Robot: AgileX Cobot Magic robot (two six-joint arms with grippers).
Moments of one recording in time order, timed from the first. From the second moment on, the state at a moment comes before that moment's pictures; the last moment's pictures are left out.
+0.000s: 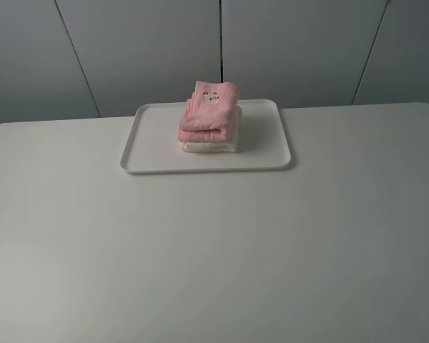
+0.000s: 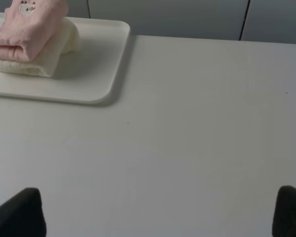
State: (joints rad) left arm 0.12 0.00 -0.51 -0.07 1.09 0.00; right arm 0.05 0.00 -0.51 0.07 1.10 -0.08
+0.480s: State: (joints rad) left arm 0.12 0.00 -0.51 -0.07 1.09 0.00; right arm 0.05 0.00 -0.51 0.07 1.10 -0.08
